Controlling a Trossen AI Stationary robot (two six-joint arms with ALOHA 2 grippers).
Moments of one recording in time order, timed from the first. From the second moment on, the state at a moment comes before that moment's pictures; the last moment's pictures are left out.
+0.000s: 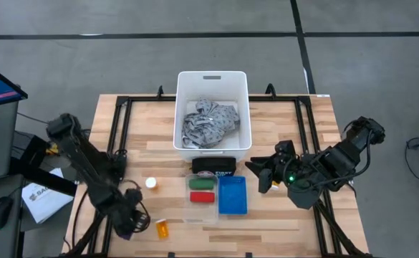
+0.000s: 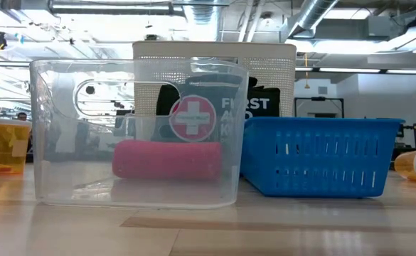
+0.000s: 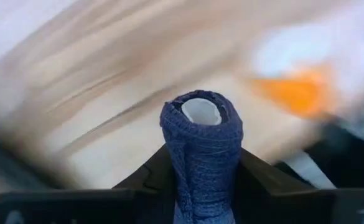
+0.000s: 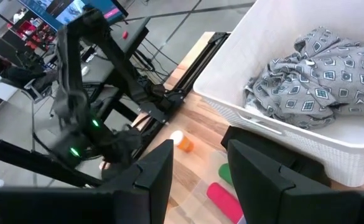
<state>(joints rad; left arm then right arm) -0.96 1.34 0.83 -0.72 -0.06 -2.02 0.68 1.47 1.74 -1.05 0.97 1.37</state>
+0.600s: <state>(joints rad) -0.26 1.28 0.87 -0.28 -0.02 -0.50 0.70 1.47 1.74 -1.07 0.96 1.33</state>
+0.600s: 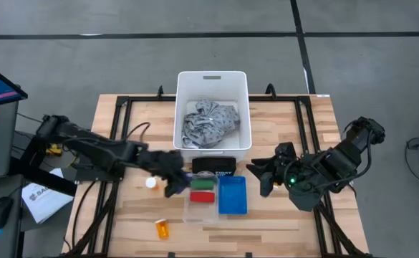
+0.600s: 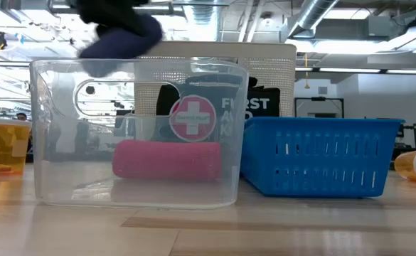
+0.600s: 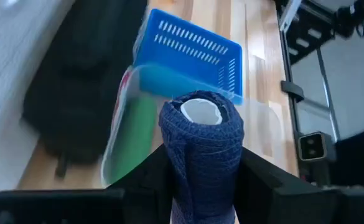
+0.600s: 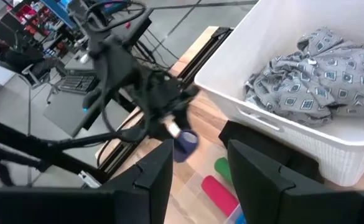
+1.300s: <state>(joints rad) -0.35 1.71 1.16 -0.36 0.06 -0.14 0.71 1.47 1.74 -1.07 0.94 1.33</state>
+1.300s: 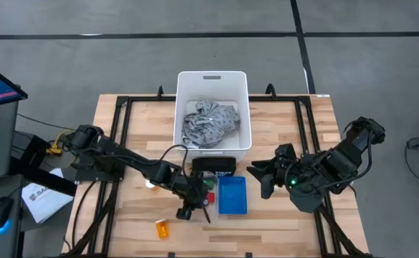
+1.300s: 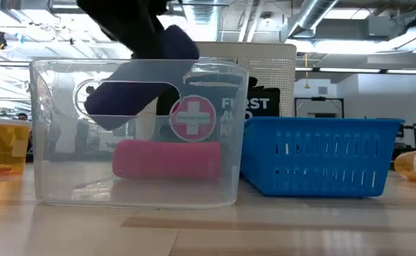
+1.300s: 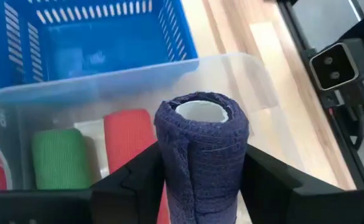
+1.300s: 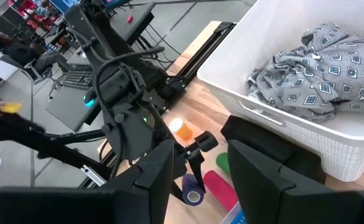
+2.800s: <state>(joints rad) -0.56 1.07 0.76 -0.99 -0.26 -0.81 0.71 1.48 1.74 -1.12 1.00 1.34</state>
